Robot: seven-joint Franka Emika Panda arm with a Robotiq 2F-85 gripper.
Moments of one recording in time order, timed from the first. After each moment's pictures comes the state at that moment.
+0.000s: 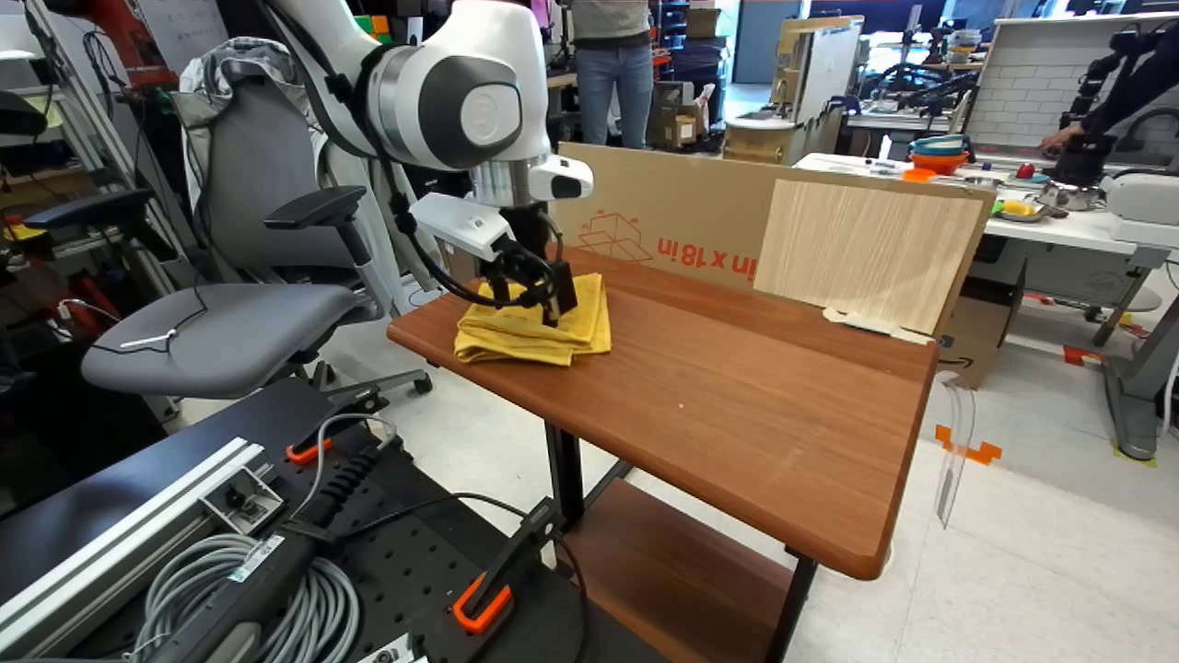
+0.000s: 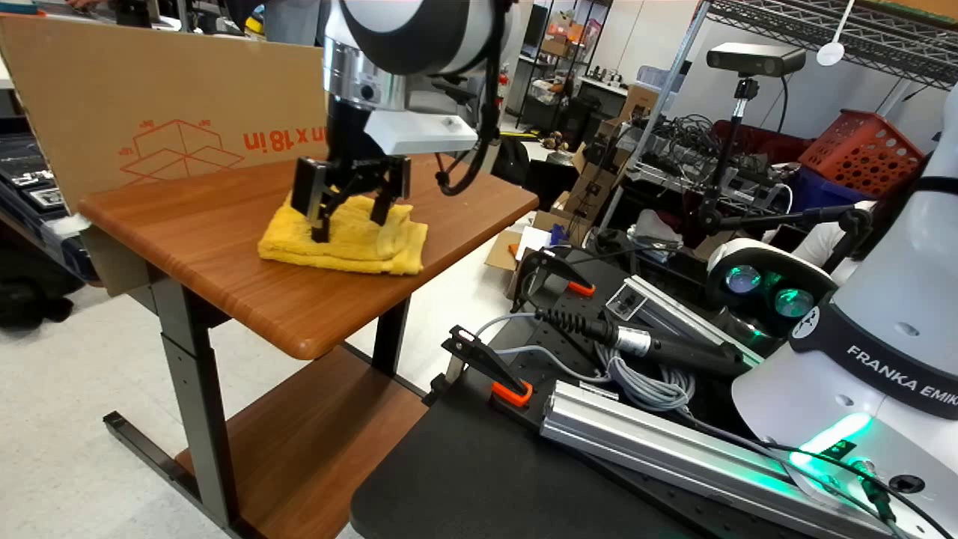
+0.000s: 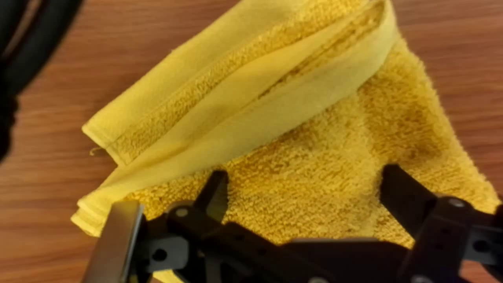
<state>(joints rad) 0.13 0.49 0.04 -2.18 0.02 2.69 0.17</state>
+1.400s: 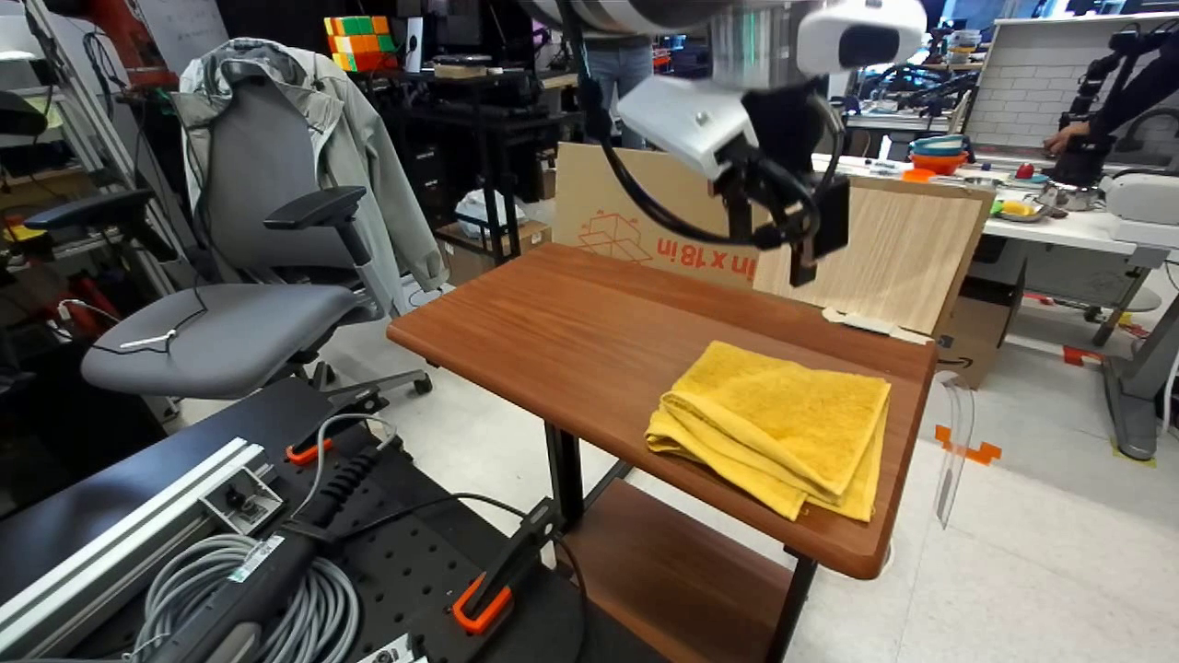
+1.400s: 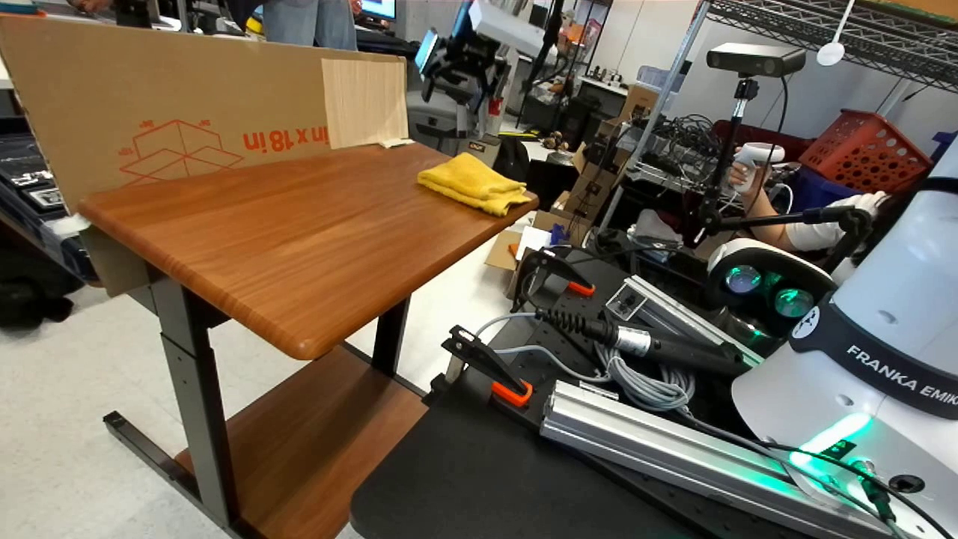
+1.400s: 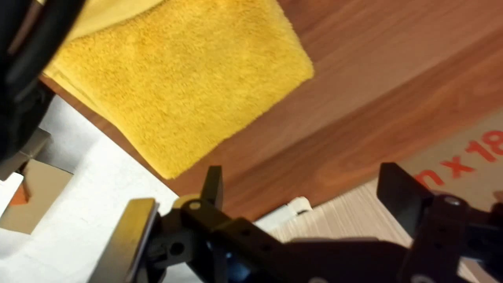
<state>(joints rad) -0.13 0.33 -0.14 -2.09 0.13 2.68 0.16</state>
